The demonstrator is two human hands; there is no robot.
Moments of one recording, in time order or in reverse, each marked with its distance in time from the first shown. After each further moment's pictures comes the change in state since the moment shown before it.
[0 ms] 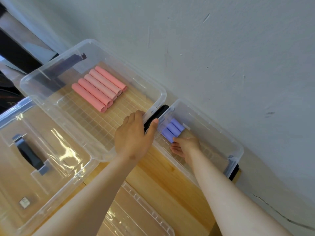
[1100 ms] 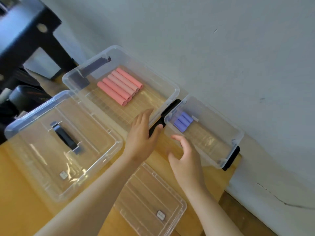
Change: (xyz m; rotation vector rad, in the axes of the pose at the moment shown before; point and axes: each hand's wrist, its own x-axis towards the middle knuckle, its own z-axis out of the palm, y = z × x) left_hand -0.065 -0.033 -0.046 -0.323 -0.014 0.174; right_hand -0.187 0.057 0.007 -0.564 -0.033 -0.861
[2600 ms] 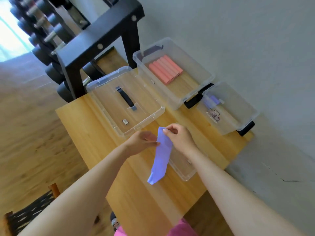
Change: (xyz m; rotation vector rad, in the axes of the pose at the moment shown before) left_hand -0.207 -0.079 -0.123 -0.347 -0.393 -0.449; right_hand -0.121 -0.073 0.090 0.028 -0.333 0.024
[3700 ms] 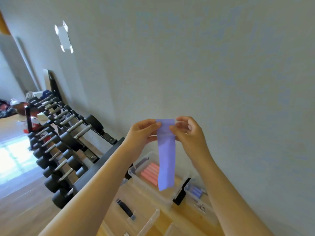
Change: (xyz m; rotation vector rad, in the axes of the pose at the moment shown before) left_hand -0.173 0.381 -0.109 -0.402 0.100 0.796; right_hand -0.119 -0.308 -0.203 0.465 0.522 -0.637
